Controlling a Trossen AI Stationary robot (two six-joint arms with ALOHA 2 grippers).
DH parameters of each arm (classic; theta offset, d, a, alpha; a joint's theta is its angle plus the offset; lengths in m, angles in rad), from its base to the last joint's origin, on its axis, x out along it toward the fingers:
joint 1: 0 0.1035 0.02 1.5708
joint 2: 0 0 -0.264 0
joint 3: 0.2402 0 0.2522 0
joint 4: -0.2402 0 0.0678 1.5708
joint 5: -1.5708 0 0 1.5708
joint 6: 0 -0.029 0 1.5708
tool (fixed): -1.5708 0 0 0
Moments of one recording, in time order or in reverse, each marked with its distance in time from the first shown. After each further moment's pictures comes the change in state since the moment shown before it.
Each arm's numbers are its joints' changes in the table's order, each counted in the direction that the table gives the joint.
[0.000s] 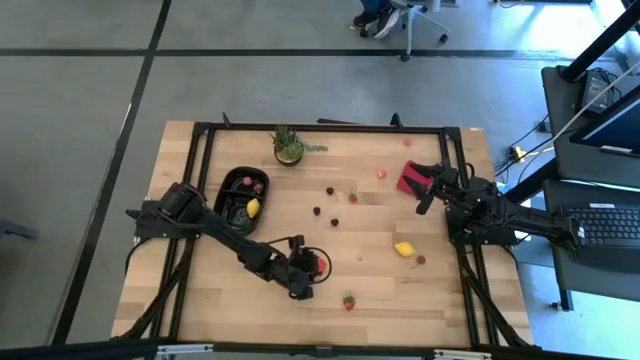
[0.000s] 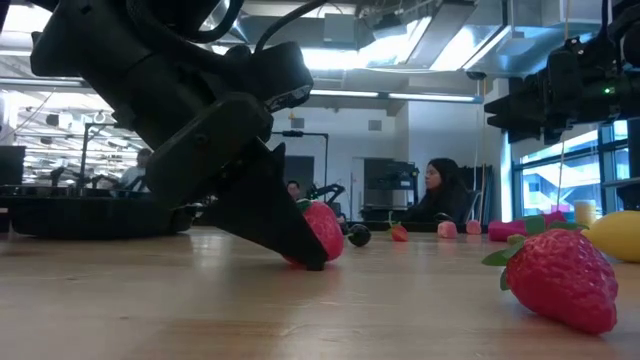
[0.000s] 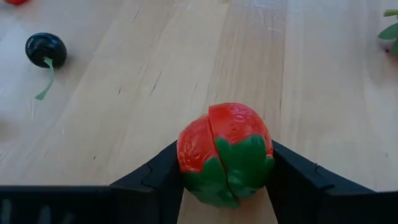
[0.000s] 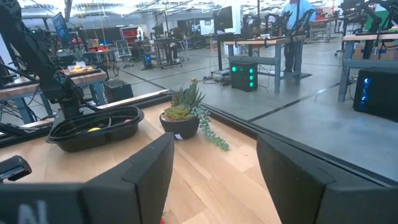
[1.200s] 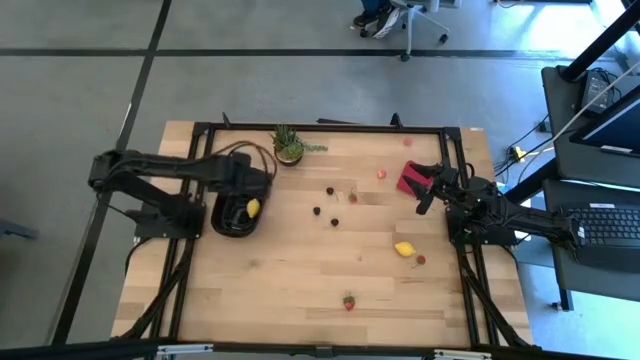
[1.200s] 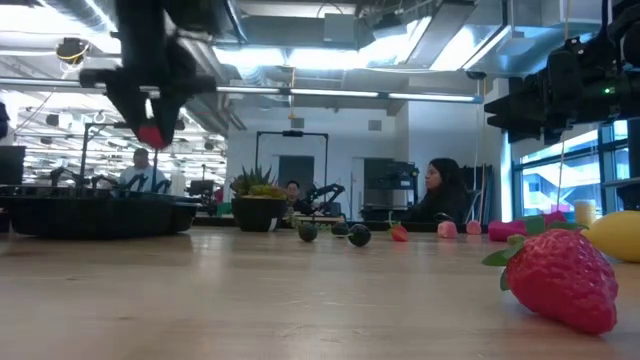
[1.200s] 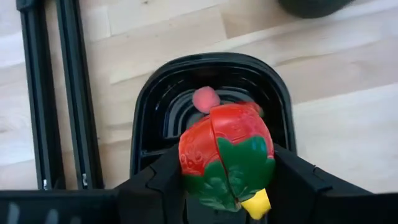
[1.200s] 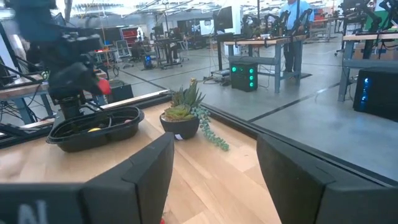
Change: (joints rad) left arm 0.577 0.675 -0.001 -1.328 0.079 0.771; right arm 0.000 0.000 0.000 0.001 0.000 -0.002
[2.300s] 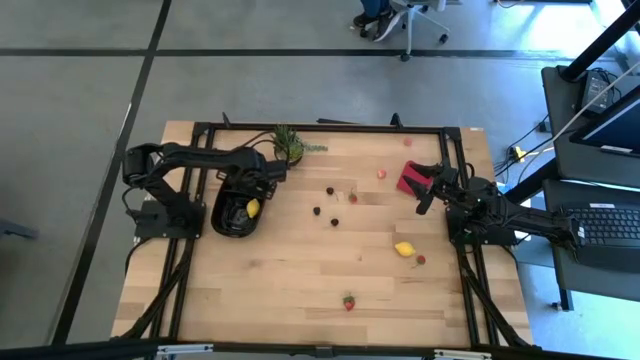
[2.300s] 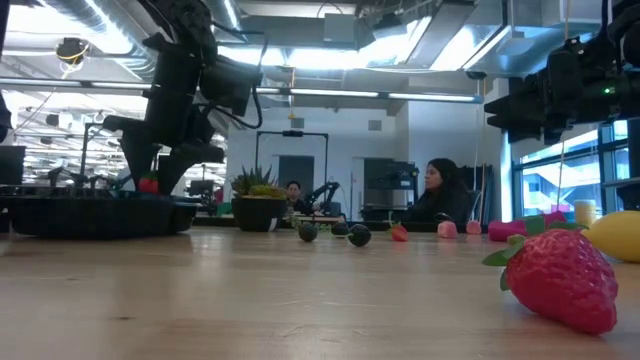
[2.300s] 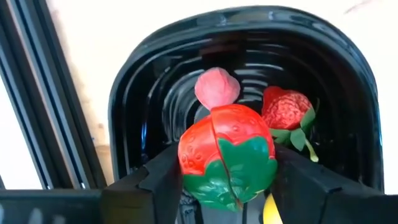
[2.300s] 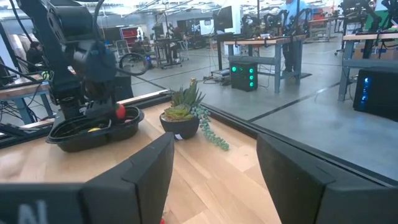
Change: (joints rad) left arm 0.206 -0.264 -0.038 0.121 0.155 -0.250; right arm 0.000 0.000 0.000 -0.001 0.000 -0.001
